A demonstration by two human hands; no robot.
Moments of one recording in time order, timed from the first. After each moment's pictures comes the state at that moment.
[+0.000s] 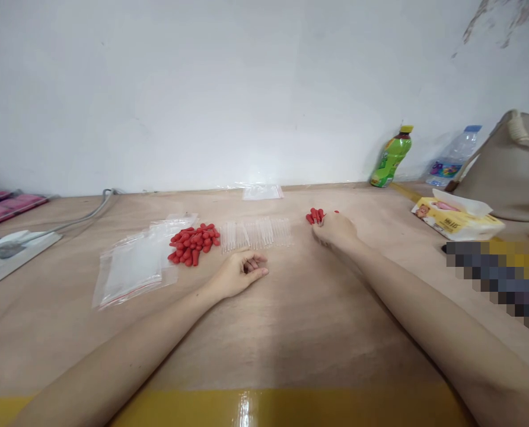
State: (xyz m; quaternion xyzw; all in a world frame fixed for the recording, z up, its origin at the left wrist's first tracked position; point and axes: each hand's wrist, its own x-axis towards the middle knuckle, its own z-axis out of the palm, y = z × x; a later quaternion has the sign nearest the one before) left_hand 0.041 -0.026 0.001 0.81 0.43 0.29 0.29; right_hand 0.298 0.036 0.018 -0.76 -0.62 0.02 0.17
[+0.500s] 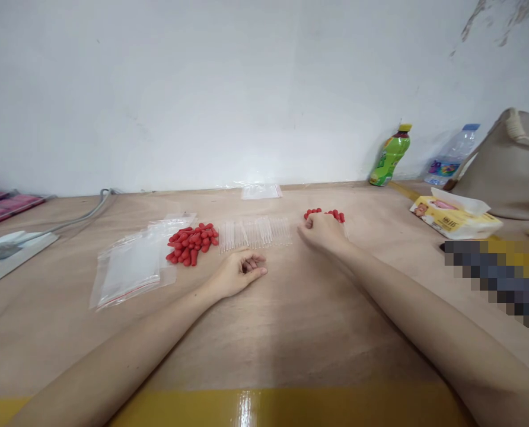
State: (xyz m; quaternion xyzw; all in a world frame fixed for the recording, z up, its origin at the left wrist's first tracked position) left_hand 0.042 -0.026 0.002 0.81 0.43 0.29 0.28; right_hand 0.277 0.026 0.021 -0.71 -0.67 0.03 0.20
